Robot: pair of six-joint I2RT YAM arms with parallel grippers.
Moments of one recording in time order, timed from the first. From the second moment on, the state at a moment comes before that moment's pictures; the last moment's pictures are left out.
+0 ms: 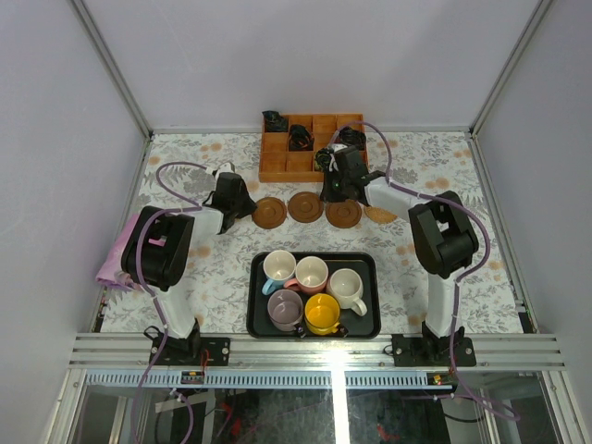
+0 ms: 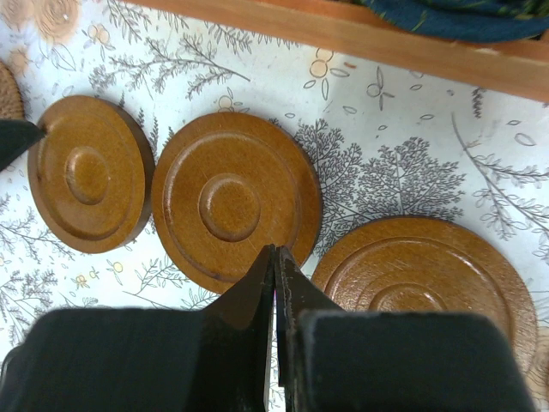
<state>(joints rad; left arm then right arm) -0.23 1.82 0.89 0.26 -0.03 -0.66 0.48 1.98 1.37 -0.17 -0.14 0.34</state>
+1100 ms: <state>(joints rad) -0.21 1.83 0.91 0.25 -0.04 -0.66 0.57 2.10 1.41 -0.17 -0.20 0.34</state>
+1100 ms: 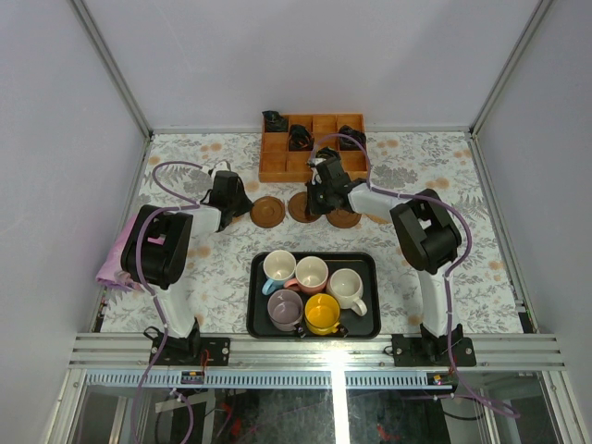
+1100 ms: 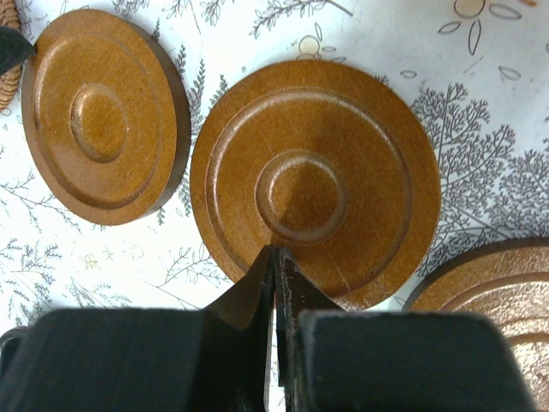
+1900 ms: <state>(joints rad) -0.20 1.83 0.91 0.24 -0.05 -0.66 0.59 2.04 1.34 -0.19 -0.17 0.38</state>
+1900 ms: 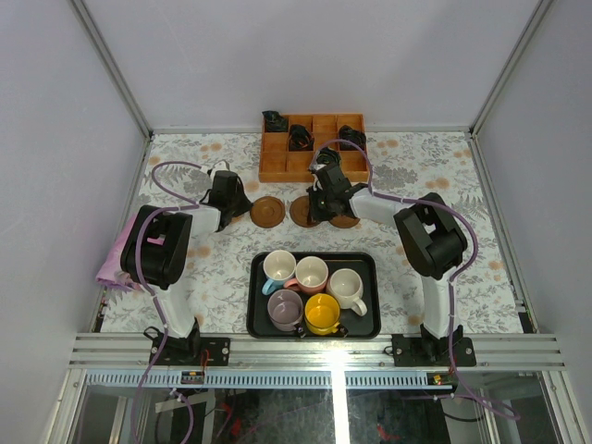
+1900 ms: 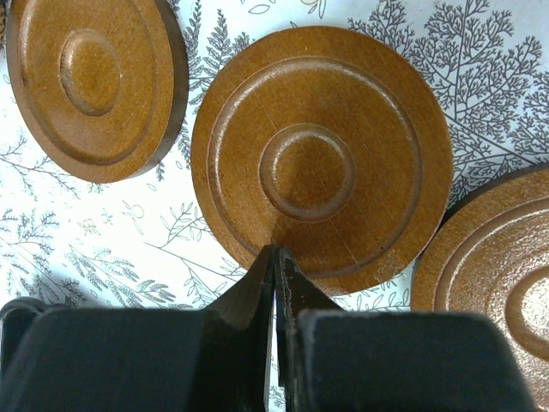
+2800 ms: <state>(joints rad) -0.20 1.73 0.89 0.24 -0.03 -0.66 0.61 1.94 1.43 -0.25 -0.03 0.31</state>
